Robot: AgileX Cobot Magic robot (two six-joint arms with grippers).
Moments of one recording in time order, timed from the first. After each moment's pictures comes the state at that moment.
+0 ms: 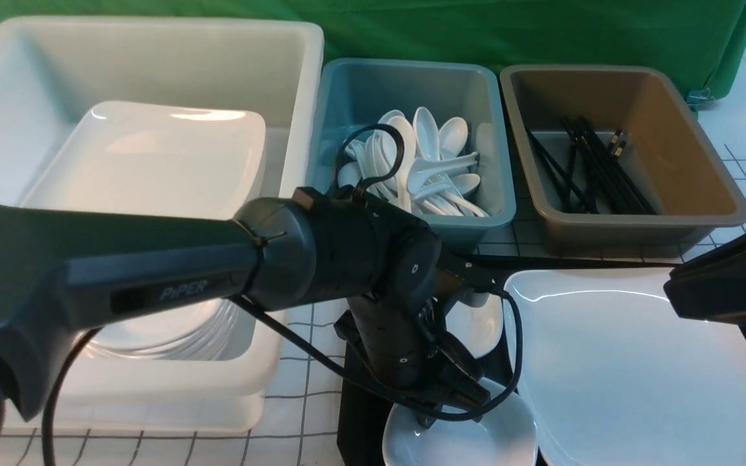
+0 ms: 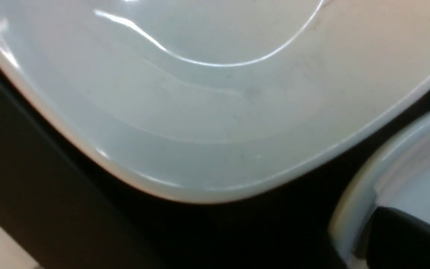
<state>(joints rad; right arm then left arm) 0.33 1.02 -1.09 0.46 1.10 -0.63 -0.77 1.99 -1.33 -0.11 0.79 -0.08</state>
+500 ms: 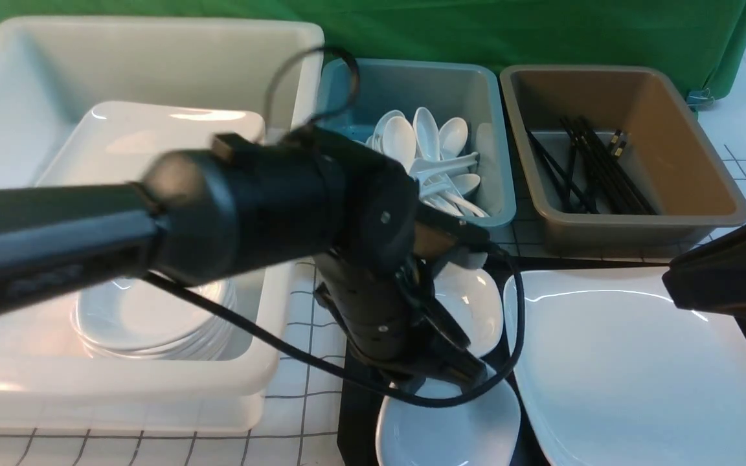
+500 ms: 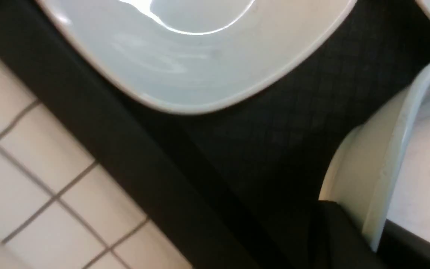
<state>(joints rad) 0.33 1.02 -1.10 0.46 1.08 -0.63 -0.77 1.79 -1.33 -0.10 0.91 -0.08</state>
